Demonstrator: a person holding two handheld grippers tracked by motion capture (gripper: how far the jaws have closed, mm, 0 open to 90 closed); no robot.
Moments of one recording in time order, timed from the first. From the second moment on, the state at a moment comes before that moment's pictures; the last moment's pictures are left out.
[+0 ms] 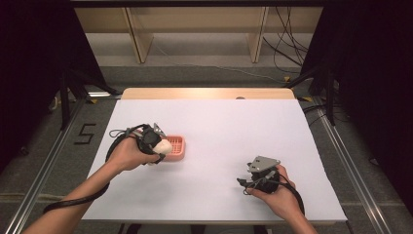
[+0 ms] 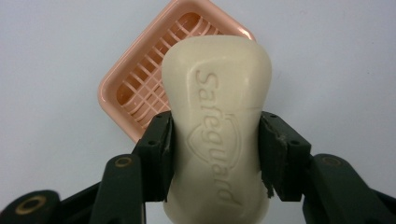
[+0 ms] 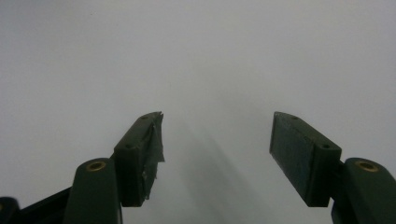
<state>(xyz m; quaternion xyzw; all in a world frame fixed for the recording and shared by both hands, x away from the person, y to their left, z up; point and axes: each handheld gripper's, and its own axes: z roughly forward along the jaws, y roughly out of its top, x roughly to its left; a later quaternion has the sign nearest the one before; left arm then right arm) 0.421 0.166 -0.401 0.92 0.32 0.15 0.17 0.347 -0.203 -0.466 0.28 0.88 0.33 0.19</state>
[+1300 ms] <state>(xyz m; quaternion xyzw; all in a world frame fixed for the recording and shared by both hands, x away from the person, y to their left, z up) 0.436 0.157 -0.404 0.92 0.31 0.16 0.17 0.346 -0.202 -0.466 0.29 0.88 0.33 0.19</state>
